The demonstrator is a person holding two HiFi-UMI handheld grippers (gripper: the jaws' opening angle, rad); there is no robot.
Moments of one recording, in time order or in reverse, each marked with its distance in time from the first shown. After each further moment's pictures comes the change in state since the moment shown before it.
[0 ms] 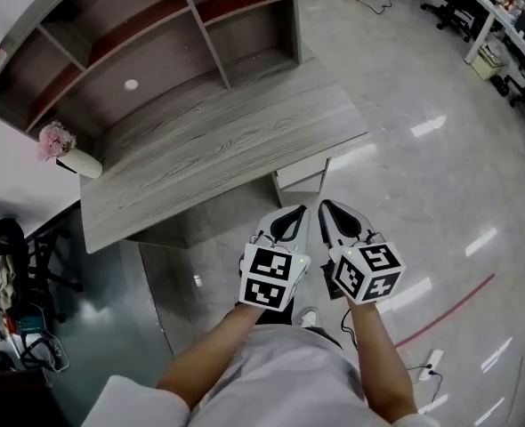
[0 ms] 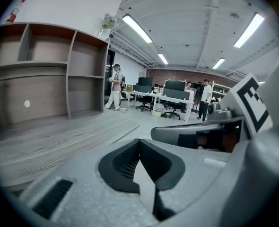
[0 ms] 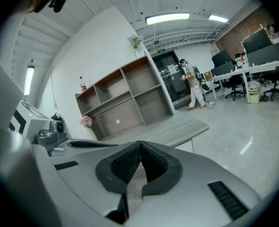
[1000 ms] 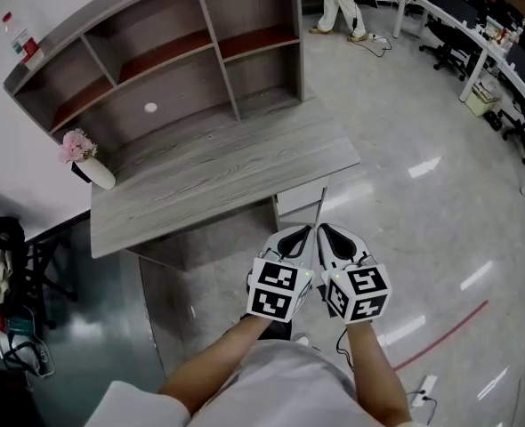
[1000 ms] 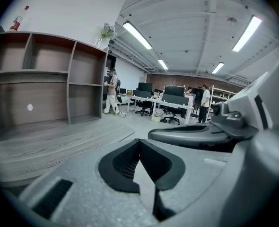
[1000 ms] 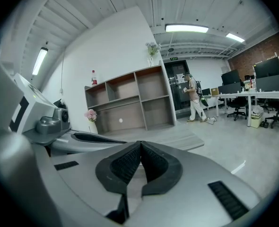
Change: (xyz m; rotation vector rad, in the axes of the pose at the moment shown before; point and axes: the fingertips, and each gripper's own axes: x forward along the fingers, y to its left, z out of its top) left arm -0.035 -0.038 0.023 -0.012 -0.061 0.003; right arm -0.048 0.034 0.021 -0.204 -0.028 -0.024
